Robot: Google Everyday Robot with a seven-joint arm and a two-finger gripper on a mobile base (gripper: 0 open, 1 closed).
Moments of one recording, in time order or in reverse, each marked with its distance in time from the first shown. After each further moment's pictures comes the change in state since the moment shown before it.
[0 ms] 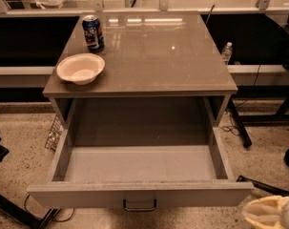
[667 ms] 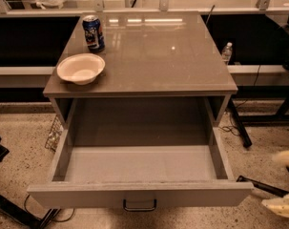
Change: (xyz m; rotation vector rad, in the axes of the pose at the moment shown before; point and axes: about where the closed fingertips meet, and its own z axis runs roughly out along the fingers) arm -0.066 -0.045 -0.084 0.140 0.116 -0.108
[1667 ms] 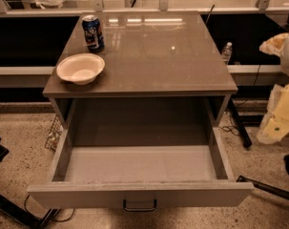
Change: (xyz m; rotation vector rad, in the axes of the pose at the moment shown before) arm -0.134 -0.103 -0.040 -0.063 0.241 -0.177
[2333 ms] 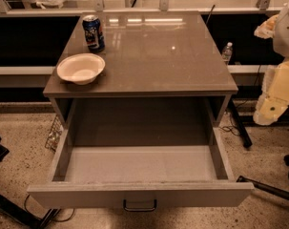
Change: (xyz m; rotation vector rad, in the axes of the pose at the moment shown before) arm -0.015 -0.021 -0.011 0.003 0.038 -0.026
